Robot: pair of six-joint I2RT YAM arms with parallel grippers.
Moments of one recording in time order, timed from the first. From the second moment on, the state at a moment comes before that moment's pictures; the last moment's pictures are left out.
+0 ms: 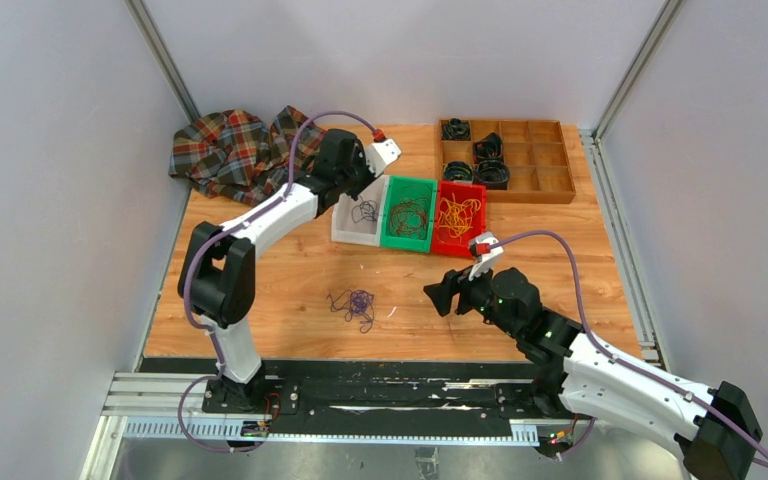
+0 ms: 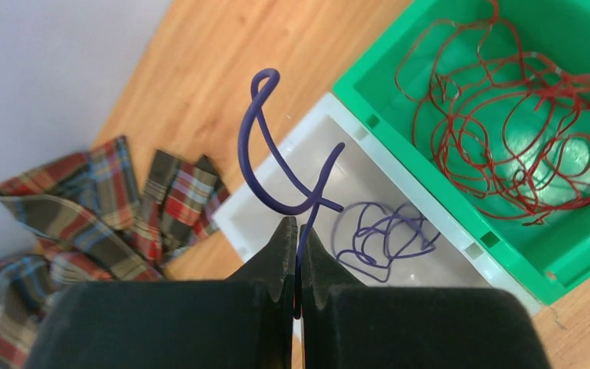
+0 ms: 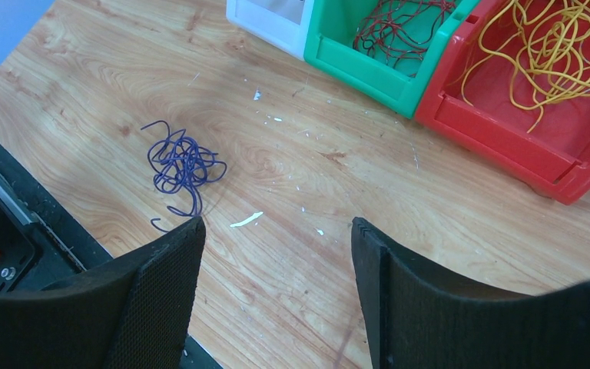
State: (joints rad) left arm -0.46 1.78 1.39 -0.15 0.10 0.56; right arm 0.87 0.73 0.38 0.06 0.15 0.34
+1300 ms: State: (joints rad) left arm -0.47 1.99 1.80 -0.71 0.49 0.84; right arm 0.84 0.78 0.45 -0.01 0.15 0.34
